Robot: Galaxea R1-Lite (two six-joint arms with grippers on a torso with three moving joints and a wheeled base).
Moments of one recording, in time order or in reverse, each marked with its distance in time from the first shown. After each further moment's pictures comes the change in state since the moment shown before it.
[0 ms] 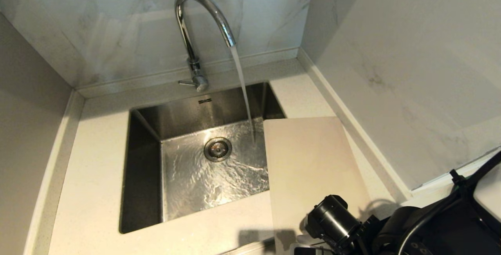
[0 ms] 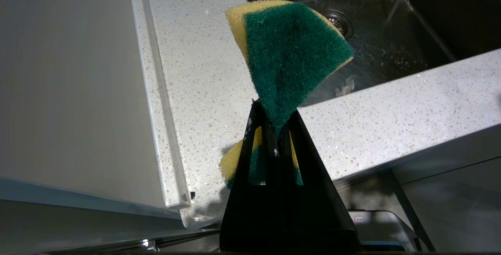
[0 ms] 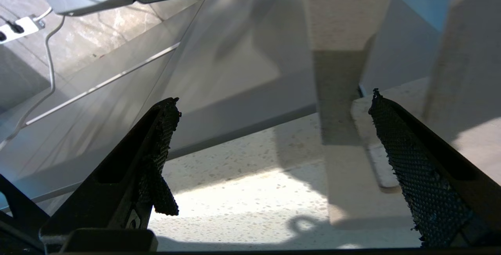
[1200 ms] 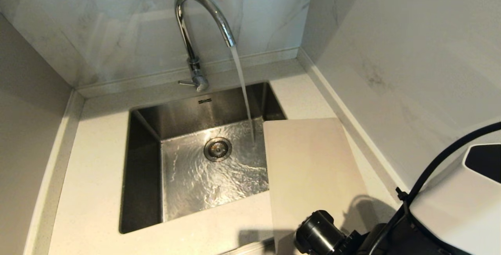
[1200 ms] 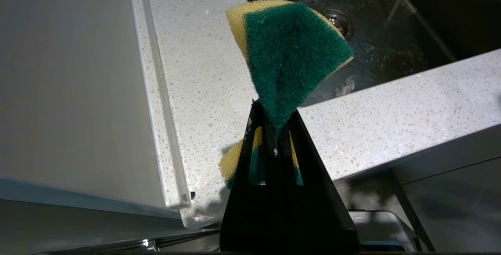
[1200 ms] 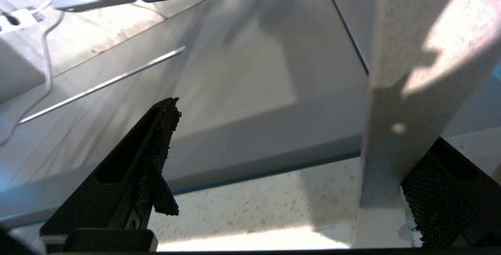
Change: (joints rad) left arm 0.000 0.000 0.000 0.000 0.000 0.000; right arm 0.037 0.135 0.066 -0.181 -0.018 0.004
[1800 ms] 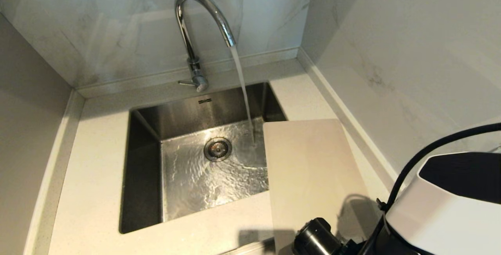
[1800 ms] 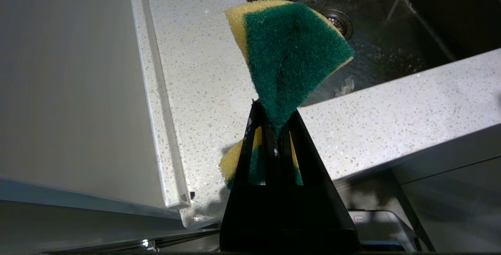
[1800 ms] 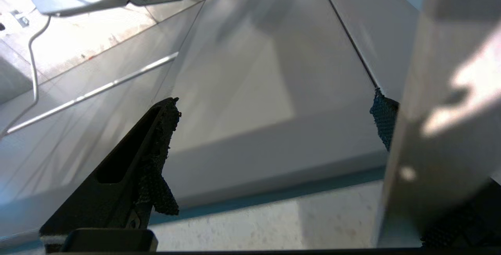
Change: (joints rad) left arm 0.000 0.000 0.000 0.000 0.000 0.000; right arm 0.006 0.077 0.054 -0.152 -0.011 -0.003
